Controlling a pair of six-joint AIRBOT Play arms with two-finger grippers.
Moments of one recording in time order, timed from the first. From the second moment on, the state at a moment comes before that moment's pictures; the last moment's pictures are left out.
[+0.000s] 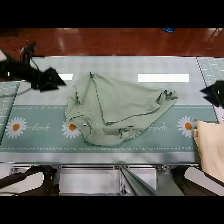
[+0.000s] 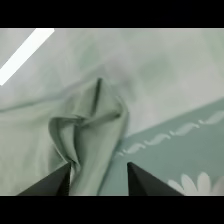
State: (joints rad) left arm 0.09 -1.30 1.21 1.00 -1.34 -1.48; right arm -0.69 -1.19 0.97 -0.90 1.17 1.34
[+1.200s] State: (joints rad) left arm -0.60 -1.08 0.39 0.61 -0.67 -1.94; right arm -0.63 -1.06 0.65 -0.88 1.08 1.25
